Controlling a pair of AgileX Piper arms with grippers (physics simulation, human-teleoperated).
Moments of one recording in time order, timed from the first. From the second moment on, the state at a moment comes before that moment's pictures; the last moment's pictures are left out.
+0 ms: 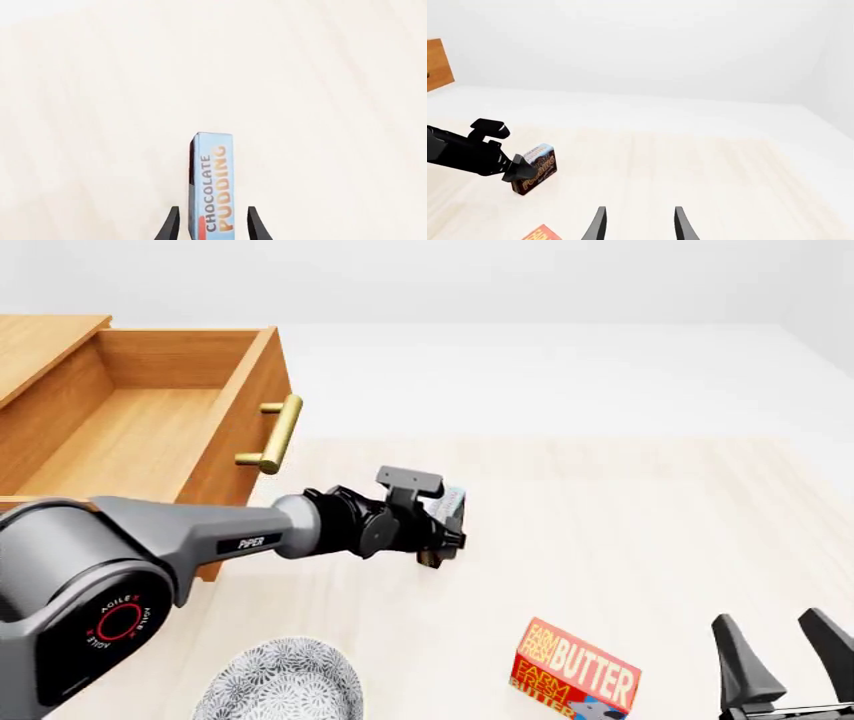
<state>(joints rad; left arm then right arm) -0.63 2.07 -1.32 0.14 -0.25 0.05 0.03 0.00 0.00 -0.04</state>
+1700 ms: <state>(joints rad) -0.66 1.76 -1.25 0.30 -0.23 0.06 0.00 0.00 0.02 -0.05</state>
